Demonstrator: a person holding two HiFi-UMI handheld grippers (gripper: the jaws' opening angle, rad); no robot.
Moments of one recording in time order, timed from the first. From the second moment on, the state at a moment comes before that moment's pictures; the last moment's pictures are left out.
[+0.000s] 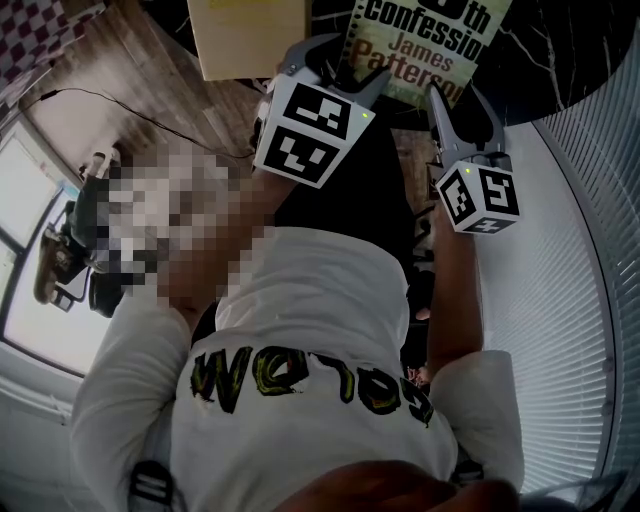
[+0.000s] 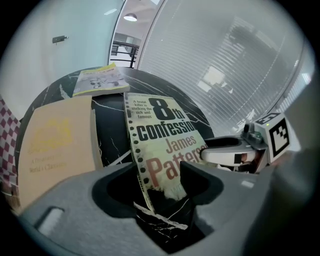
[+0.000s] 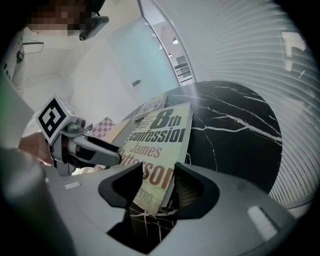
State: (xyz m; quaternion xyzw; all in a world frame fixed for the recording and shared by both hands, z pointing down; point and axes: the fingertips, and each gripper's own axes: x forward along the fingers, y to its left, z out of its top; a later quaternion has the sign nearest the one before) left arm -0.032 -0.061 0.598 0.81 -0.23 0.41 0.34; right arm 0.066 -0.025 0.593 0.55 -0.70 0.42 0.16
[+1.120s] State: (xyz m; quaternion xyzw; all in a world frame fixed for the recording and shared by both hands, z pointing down) left arm -0.036 -0.066 0.580 0.83 -0.25 0.38 0.32; right arm 0.064 -0.028 0.575 0.56 -0.72 0.39 0.15
